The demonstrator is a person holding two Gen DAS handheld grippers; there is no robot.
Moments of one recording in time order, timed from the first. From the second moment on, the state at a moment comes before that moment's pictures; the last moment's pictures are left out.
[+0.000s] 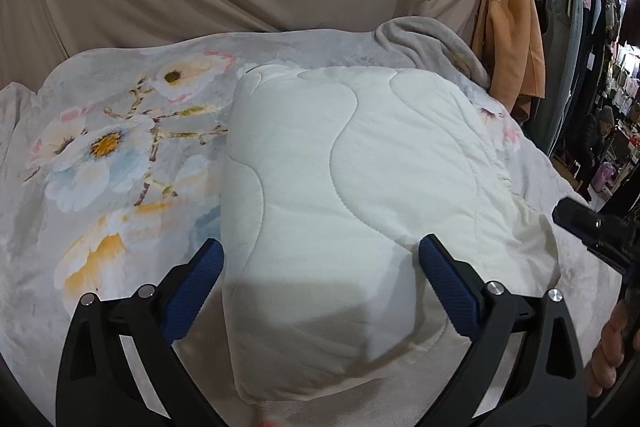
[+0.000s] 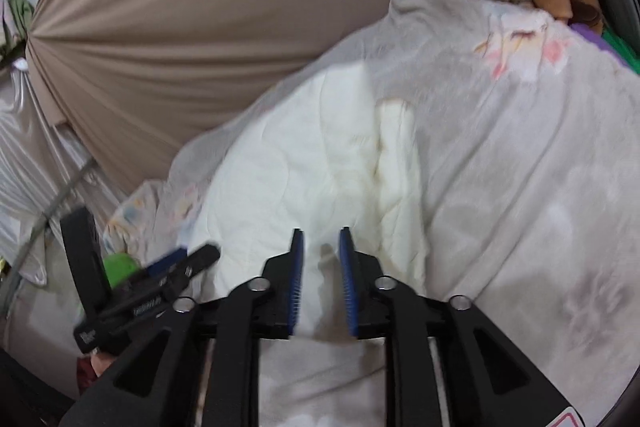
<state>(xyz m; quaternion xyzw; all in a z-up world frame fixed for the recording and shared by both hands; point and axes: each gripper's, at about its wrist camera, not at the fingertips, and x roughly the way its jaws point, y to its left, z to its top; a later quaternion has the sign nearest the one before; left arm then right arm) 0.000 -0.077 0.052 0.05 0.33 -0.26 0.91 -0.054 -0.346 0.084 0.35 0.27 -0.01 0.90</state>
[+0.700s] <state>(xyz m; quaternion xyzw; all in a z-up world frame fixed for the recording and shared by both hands) -0.013 -0.111 0.032 0.12 0.30 -0.24 0.92 0.047 -0.380 0.007 0.43 0.36 0.04 0.83</state>
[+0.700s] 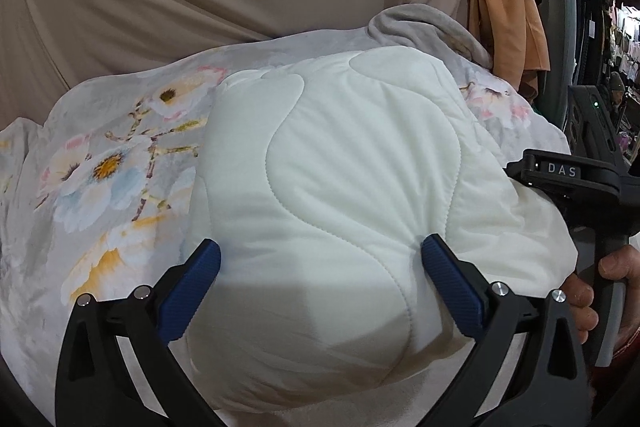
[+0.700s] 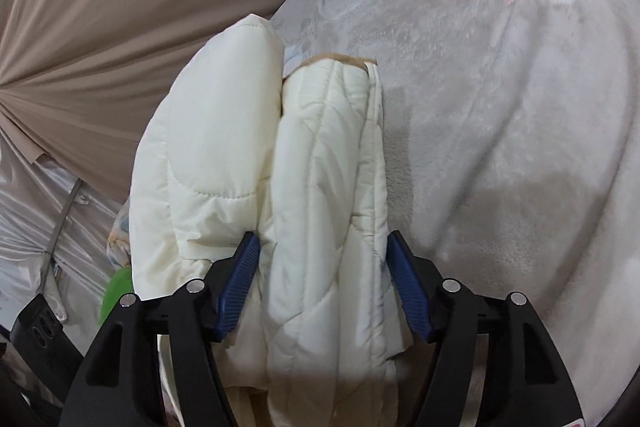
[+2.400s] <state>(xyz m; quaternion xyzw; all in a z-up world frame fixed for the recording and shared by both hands) 0.048 -0.066 0.020 -0.02 0.40 -0.31 0.86 0.040 -0.387 -0.001 0.44 0.31 0.08 0.84</state>
